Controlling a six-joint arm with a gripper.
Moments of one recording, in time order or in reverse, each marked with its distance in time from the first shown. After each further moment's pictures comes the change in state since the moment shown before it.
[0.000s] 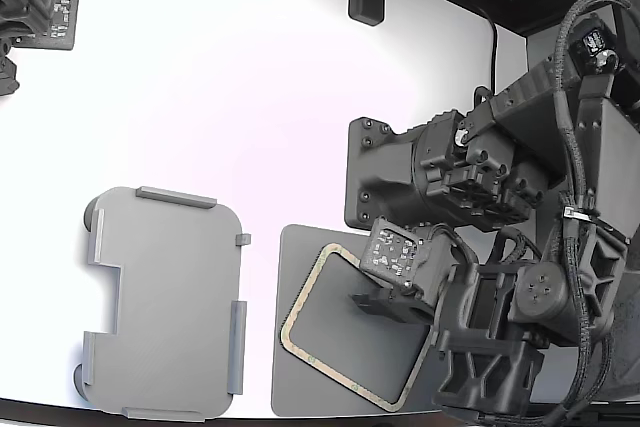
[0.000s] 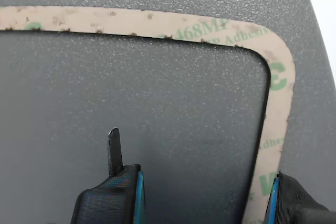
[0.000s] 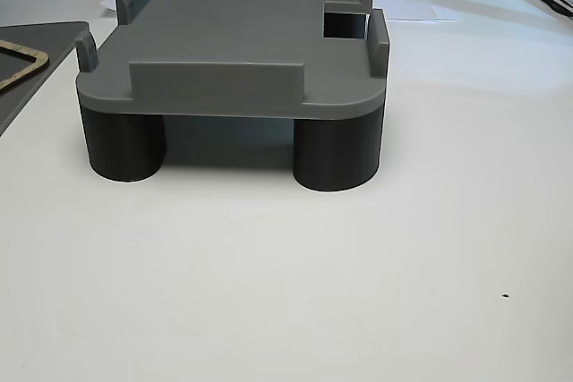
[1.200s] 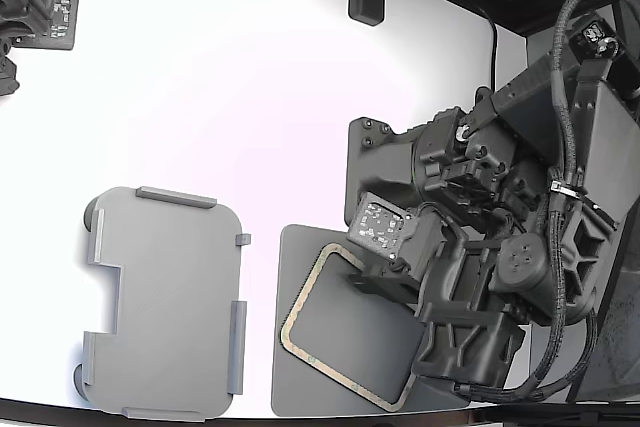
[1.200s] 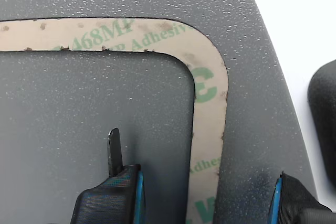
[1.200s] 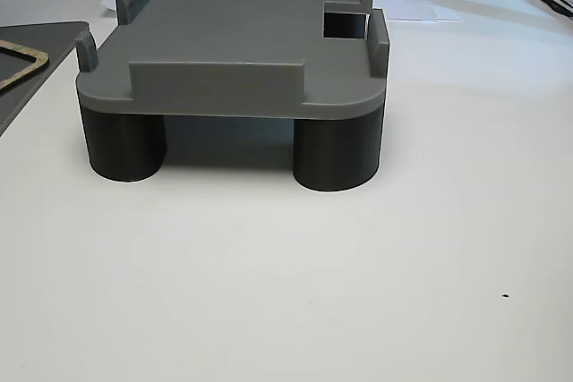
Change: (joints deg) arm -5.1 4.9 8.6 -3.3 -3.4 -2.0
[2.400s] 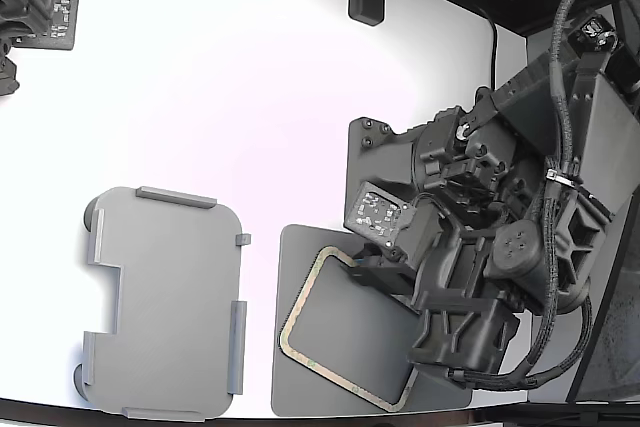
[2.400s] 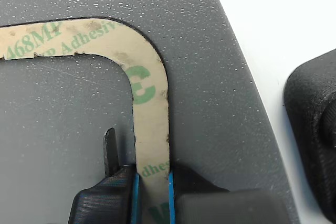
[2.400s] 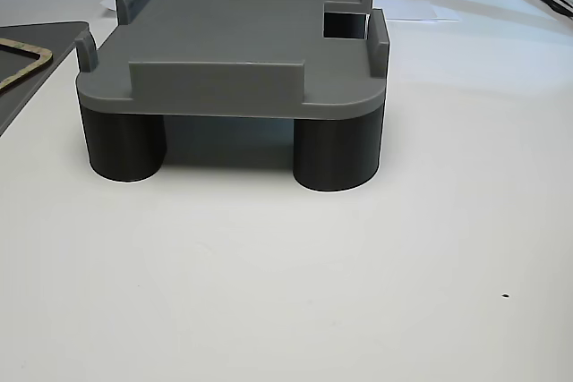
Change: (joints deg) arm -1.8 3.1 4.3 -0.5 -1.1 0.3
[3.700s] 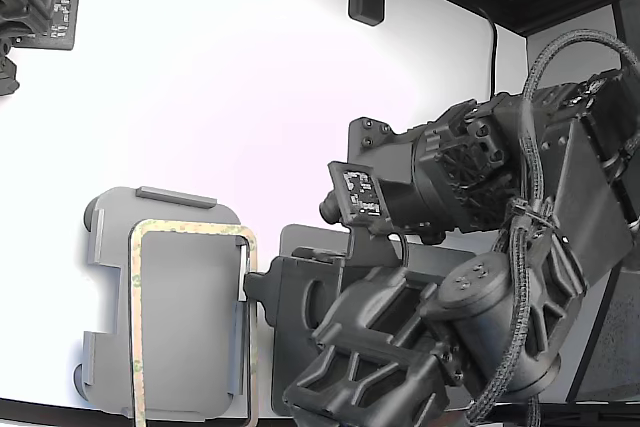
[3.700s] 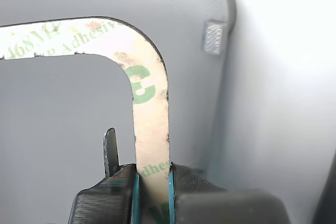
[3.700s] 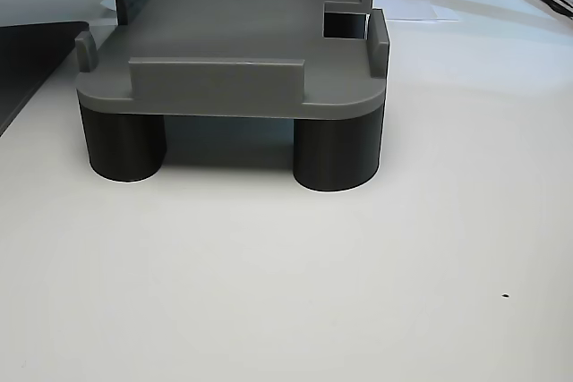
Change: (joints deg) arm -23.4 -39.9 -62.8 16.8 10.2 35.8
